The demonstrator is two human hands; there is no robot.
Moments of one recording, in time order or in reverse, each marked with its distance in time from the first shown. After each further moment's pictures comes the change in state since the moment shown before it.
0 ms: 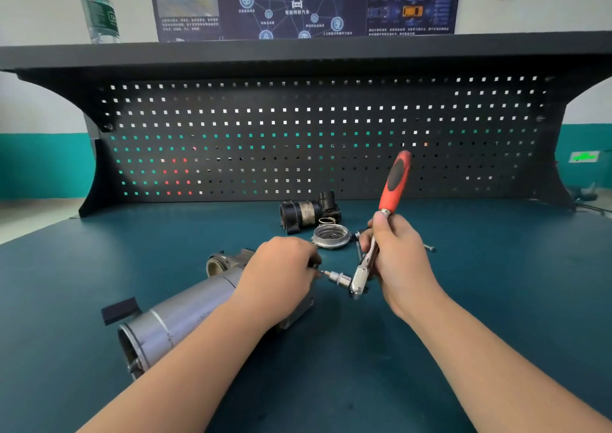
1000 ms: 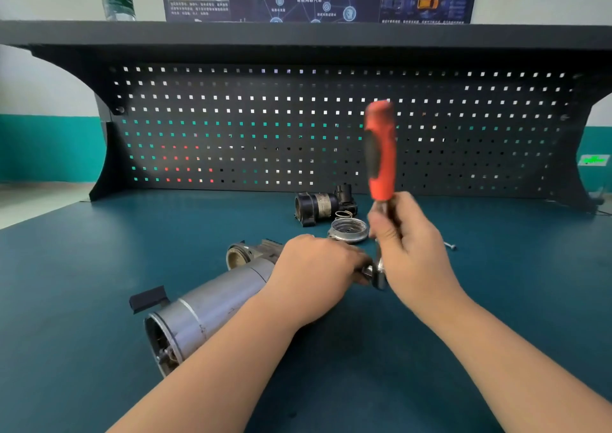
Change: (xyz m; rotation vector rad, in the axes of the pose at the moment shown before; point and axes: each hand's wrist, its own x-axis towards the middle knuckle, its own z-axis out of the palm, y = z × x) left_hand -0.007 -0.001 0.001 0.128 0.050 0.287; right_hand -0.021 -0.015 0.013 -0.406 -0.137 -0.667
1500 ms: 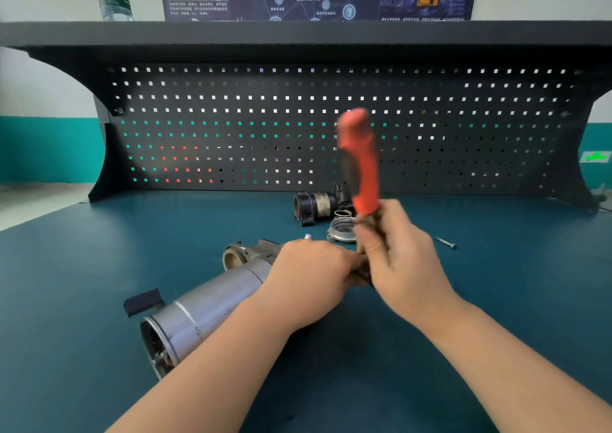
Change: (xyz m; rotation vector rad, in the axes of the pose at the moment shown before) left_hand -0.003 0.003 -0.003 0.010 -0.054 -0.056; right_hand -0.006 -0.005 0.001 -0.094 -0.073 -0.154
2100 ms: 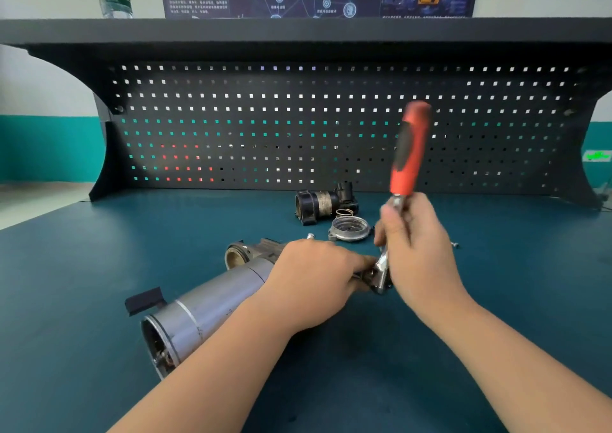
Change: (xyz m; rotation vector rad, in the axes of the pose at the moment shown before) left_hand -0.001 -0.004 0.004 -0.046 0.002 0.081; right_hand 0.003 0.012 0.001 0.149 0.132 0.322
